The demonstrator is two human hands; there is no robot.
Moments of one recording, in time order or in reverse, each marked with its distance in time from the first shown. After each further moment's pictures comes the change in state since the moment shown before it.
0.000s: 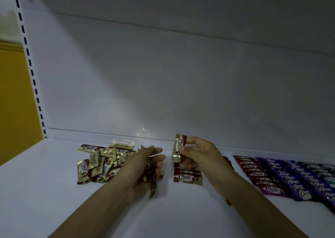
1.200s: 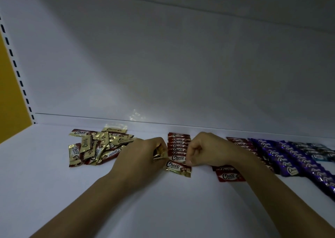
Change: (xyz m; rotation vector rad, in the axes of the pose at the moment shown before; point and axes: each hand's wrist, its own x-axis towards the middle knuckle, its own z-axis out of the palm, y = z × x) left_hand 0.000 -0.020 -0.012 1.510 -0.076 0.828; right_hand -0.003 -0.002 -0.040 -0.898 -0.343 0.033
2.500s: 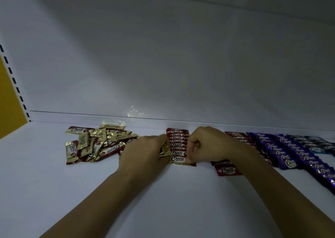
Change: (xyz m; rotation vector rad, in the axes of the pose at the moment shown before) left_hand 0.005 0.003 0.022 0.209 0.108 0.067; right_hand -0.001 -0.009 0.000 -0.232 0.059 0.038
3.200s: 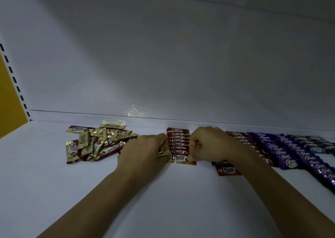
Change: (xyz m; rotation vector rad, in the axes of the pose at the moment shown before) left_hand -0.001 -0.002 -0.001 -0.011 0.021 -0.037; right_hand 0.004 0.005 0.004 -0.115 0.041 0.028
